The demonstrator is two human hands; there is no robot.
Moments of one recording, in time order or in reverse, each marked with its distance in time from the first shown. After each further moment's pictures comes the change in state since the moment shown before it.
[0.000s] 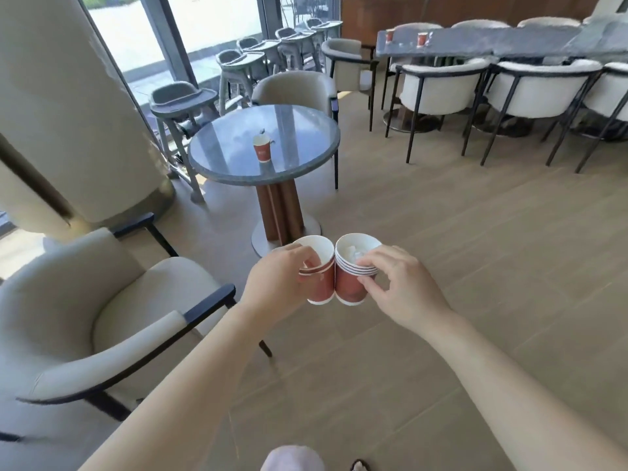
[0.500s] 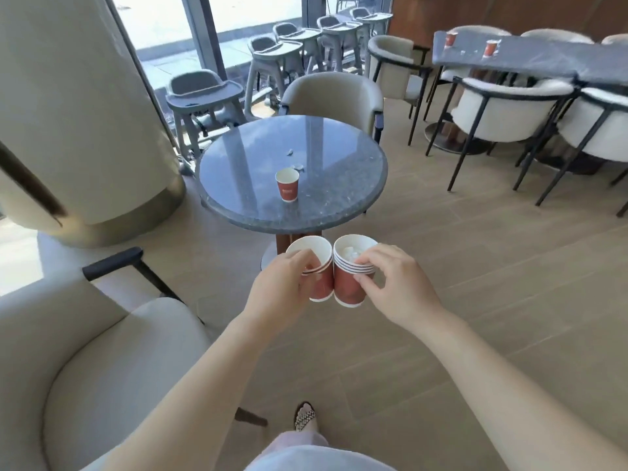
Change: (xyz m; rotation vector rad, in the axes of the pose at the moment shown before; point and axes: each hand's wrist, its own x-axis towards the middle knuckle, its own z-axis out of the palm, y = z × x) left_hand 0.291 -0.164 0.020 -0.074 0.062 -0.105; right_hand 0.335 0.092 0.112 0.022 -0.080 -0.039
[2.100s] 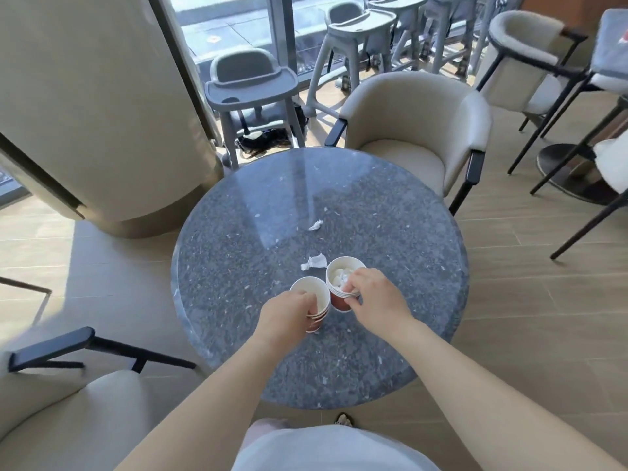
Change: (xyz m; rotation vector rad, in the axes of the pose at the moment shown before) left_hand 0.433 -0.162 0.097 0.367 -0.318 -0.371; right_hand 0.470 0.225 0.153 -0.003 -0.444 -0.105
